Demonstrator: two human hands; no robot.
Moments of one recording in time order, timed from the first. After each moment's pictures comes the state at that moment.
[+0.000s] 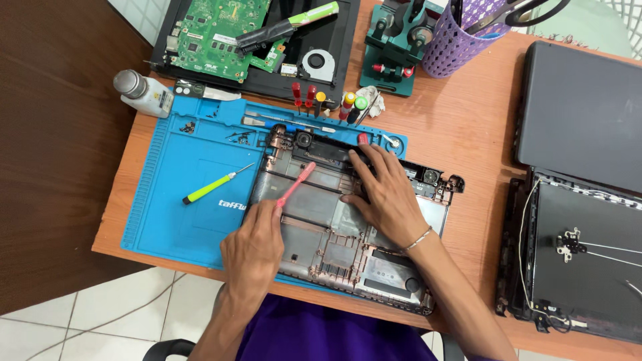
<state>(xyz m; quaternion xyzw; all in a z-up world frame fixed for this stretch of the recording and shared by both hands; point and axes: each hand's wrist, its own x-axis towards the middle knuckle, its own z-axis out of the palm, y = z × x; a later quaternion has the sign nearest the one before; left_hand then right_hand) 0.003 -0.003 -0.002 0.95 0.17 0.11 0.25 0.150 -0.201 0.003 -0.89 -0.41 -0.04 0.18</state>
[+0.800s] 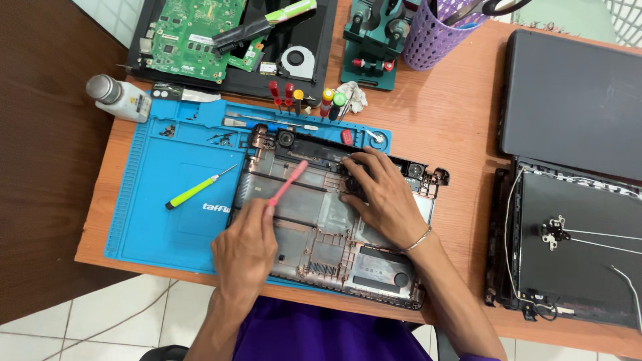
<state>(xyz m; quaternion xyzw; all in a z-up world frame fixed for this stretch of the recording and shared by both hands) 0.008 -0.011 0.004 0.94 0.17 0.10 0.28 0.145 -0.219 0.010 -0.89 -0.40 -0.02 0.21</state>
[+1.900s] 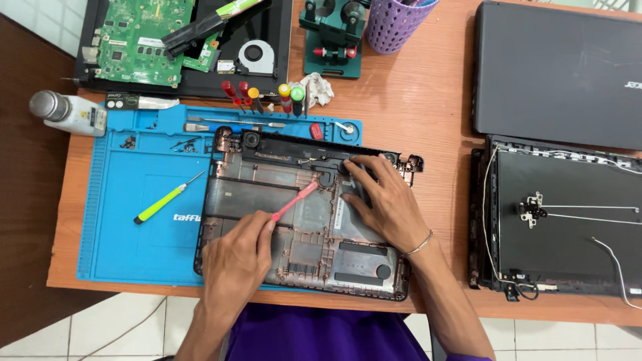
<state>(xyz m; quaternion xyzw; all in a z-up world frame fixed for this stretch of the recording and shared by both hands) 0.015 -0.026 0.025 0.95 0.08 0.04 0.30 0.134 -0.263 0.008 -0.90 -0.35 -0.05 0.26</state>
